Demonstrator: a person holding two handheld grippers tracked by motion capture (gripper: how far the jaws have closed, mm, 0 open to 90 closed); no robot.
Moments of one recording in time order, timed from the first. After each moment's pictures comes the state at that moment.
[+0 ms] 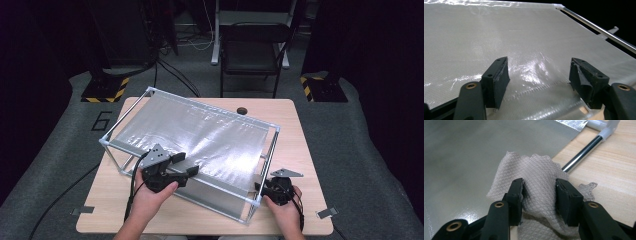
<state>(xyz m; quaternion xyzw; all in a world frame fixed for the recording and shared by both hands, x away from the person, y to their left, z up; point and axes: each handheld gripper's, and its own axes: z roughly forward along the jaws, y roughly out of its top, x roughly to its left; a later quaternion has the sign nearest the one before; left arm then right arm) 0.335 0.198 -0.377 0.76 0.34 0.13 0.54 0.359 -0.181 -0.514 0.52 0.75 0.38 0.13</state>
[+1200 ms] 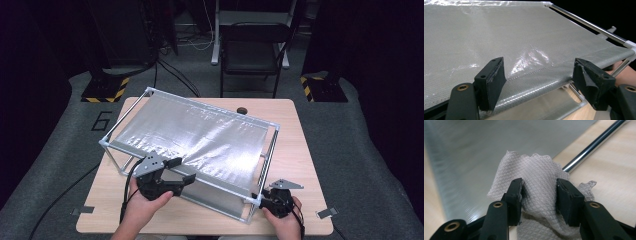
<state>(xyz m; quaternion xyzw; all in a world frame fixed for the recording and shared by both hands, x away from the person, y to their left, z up) 0.322 0.208 -0.383 0.76 0.31 0.13 0.55 0.321 -0.173 -0.518 0.50 0.76 0.40 0.11</state>
